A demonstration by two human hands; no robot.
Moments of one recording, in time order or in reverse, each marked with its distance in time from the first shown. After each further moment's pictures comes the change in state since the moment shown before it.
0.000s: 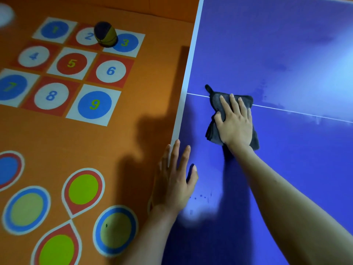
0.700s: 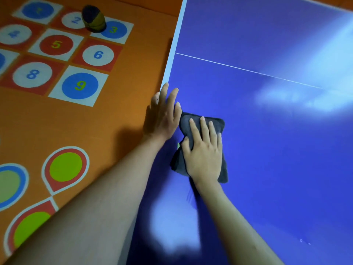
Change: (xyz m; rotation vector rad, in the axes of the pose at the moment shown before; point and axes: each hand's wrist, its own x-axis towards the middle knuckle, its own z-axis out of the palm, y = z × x) left_hand -0.005 -0.001 -0.009 -0.044 0.127 0.108; right_hand -0.281 -0.037 -0.028 0.006 0.106 -0.015
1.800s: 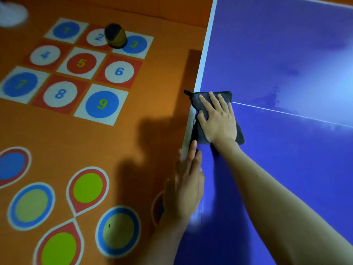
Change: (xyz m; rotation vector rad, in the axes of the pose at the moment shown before) left_hand 0.007 0.013 -0.013 0.054 -0.197 -0.147; right_hand 0.276 -0.036 0.071 0.046 -0.148 -0.190
